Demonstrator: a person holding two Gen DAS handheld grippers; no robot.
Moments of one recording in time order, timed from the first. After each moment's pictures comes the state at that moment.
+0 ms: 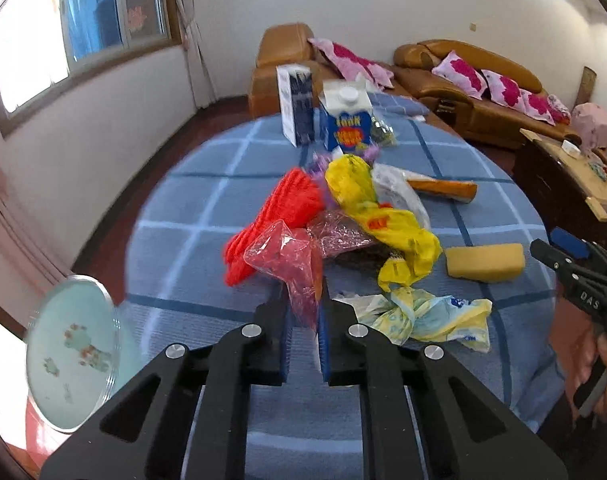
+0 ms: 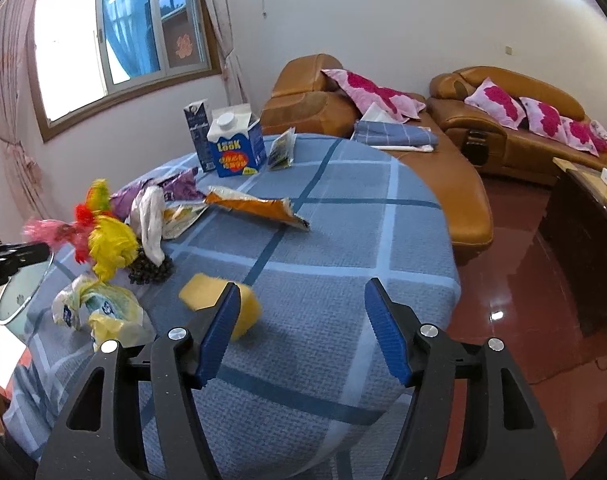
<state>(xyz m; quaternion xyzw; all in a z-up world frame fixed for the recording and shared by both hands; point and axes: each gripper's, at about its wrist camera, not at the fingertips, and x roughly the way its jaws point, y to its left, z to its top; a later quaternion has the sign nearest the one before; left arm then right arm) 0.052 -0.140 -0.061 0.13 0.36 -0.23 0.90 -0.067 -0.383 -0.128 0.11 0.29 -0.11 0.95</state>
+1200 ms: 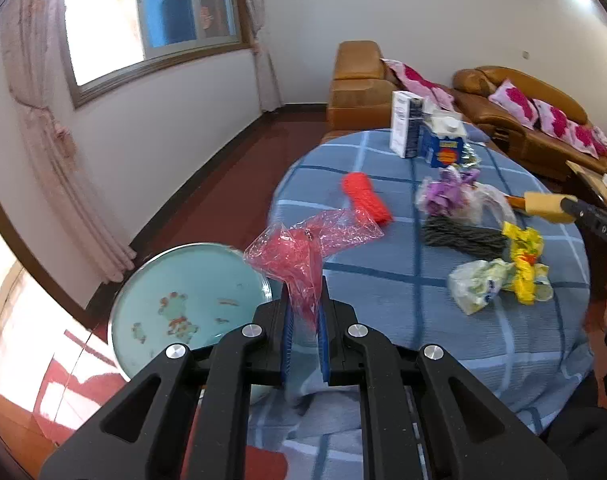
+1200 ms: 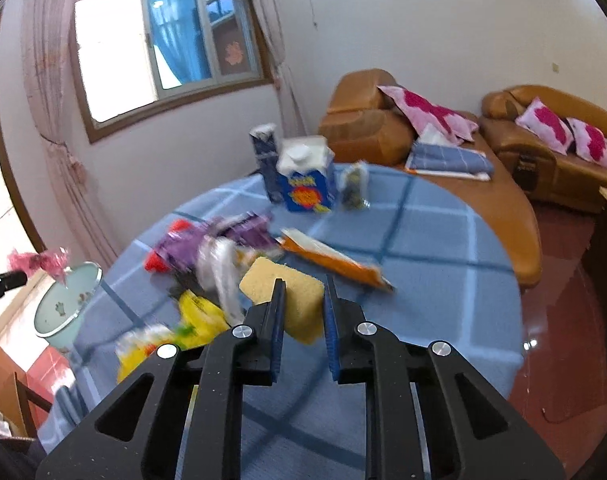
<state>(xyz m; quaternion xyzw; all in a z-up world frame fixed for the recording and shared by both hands) 0.044 0.006 -0.038 0.10 0.35 -0.13 0.92 -0.019 -0.349 -0.083 0.09 0.26 -0.01 0.96</state>
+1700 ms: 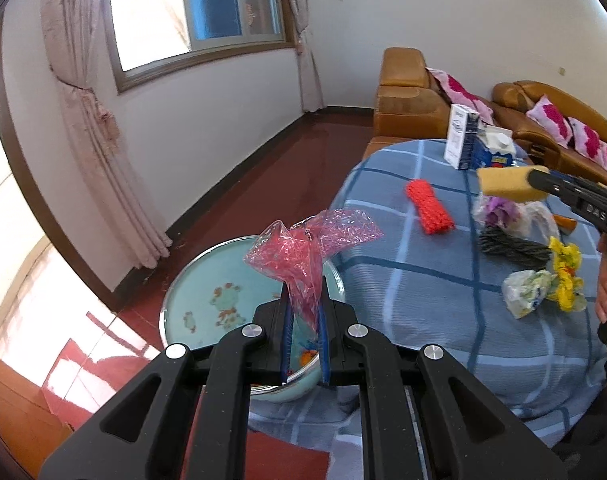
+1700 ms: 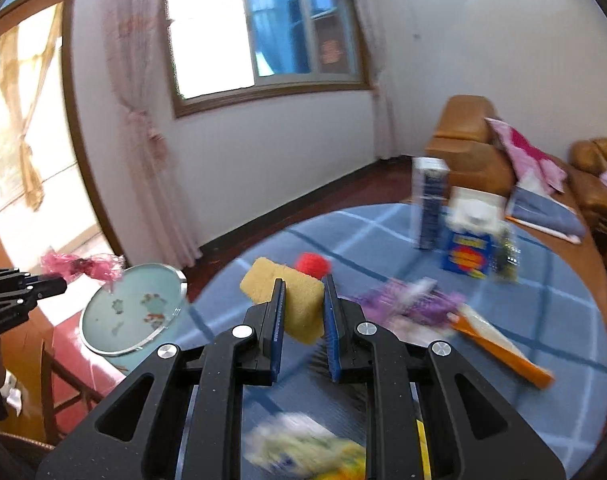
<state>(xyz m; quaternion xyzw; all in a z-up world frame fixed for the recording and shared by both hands) 0.049 0.063 -0.031 0.08 0.34 -0.07 0.93 0.069 -0.215 -0.050 0.03 0.25 0.14 0.96</state>
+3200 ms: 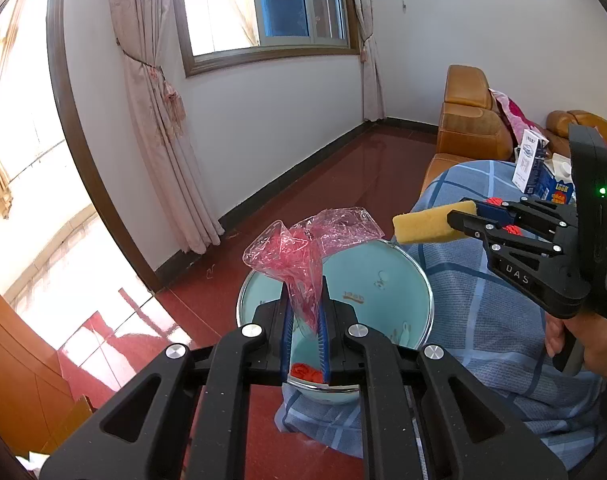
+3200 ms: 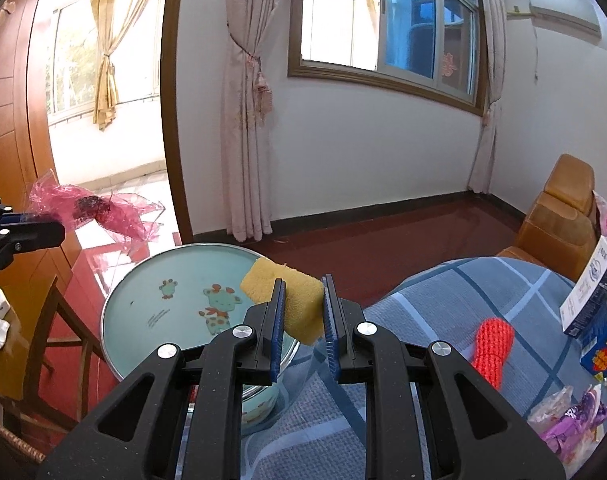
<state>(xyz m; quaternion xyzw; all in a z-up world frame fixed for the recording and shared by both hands) 0.055 0.123 -0.036 0.05 0.33 0.03 0.94 0.128 -0.037 -0.085 -0.10 0.24 0.28 0.93</state>
